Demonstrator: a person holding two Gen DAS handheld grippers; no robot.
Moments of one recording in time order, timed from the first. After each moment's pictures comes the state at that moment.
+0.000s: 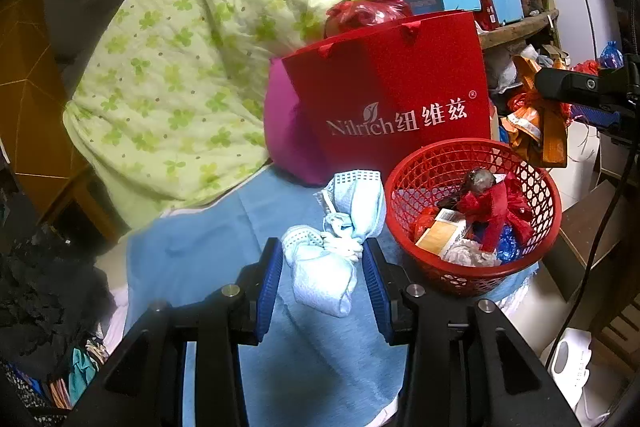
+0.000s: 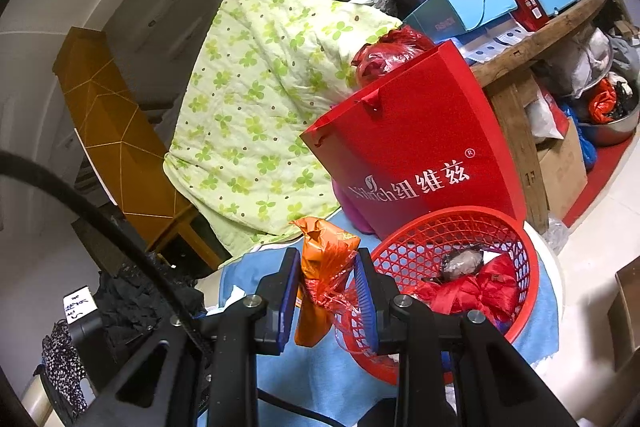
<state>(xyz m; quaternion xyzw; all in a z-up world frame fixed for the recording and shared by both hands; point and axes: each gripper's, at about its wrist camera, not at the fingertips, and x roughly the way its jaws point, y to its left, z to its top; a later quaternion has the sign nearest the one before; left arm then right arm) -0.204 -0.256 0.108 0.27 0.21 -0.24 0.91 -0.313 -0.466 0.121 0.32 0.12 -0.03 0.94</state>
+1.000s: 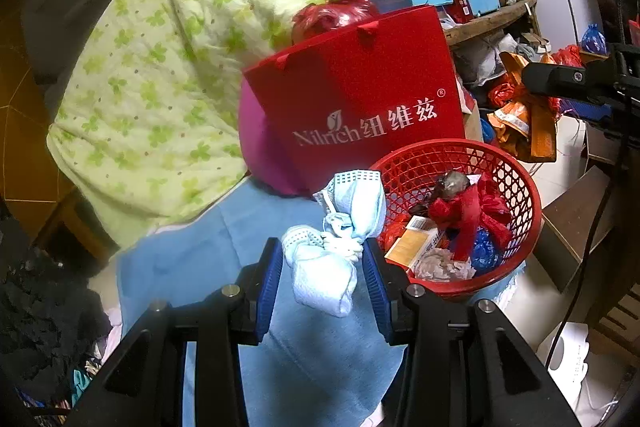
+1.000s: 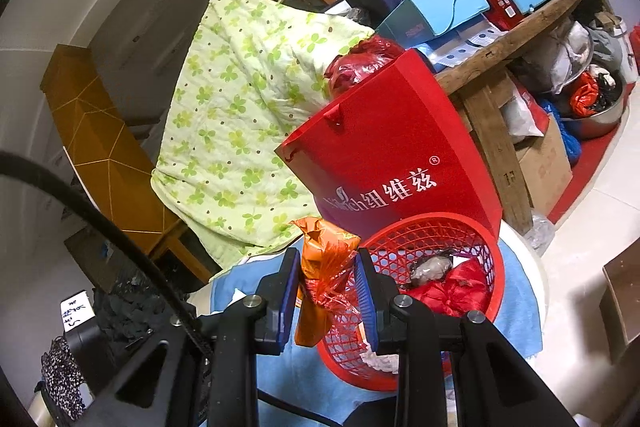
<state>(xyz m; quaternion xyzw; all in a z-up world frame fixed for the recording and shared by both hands) -0.215 -0.290 0.104 0.29 0.20 -0.27 0.90 -0.330 -0.495 0.111 0.34 0.11 -0.05 0.93</state>
